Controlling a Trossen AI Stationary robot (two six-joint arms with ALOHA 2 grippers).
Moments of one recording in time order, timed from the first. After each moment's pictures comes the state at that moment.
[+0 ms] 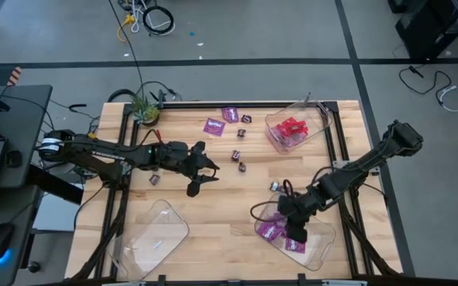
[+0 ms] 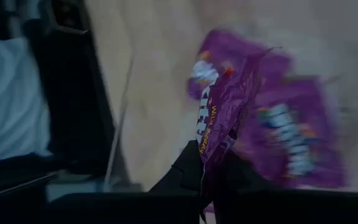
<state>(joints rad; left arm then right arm) 0.02 1.28 0.69 0.19 0.09 -0.01 0.53 1.37 0.86 -0.51 -0.19 0.96</state>
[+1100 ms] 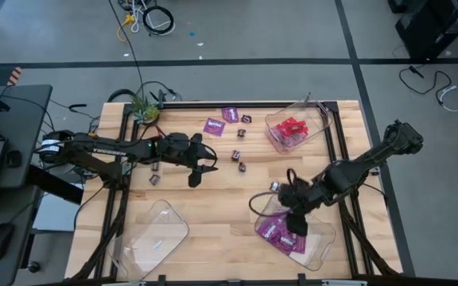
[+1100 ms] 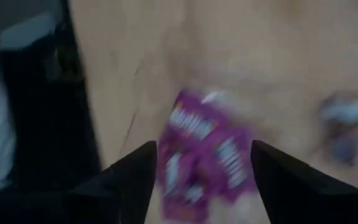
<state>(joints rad) 0.13 1.28 0.68 0.14 0.11 -0.01 0.50 1.37 1.22 -0.93 0.06 0.82</state>
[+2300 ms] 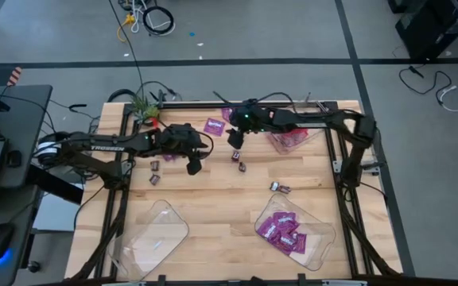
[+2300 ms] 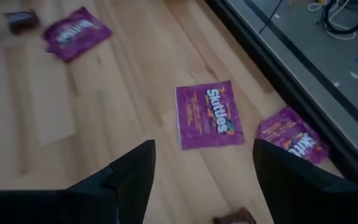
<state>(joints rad) 0.25 1.24 0.68 -0.02 -0.02 -0.03 -0.39 1.85 1.25 -0.11 0.04 0.02</state>
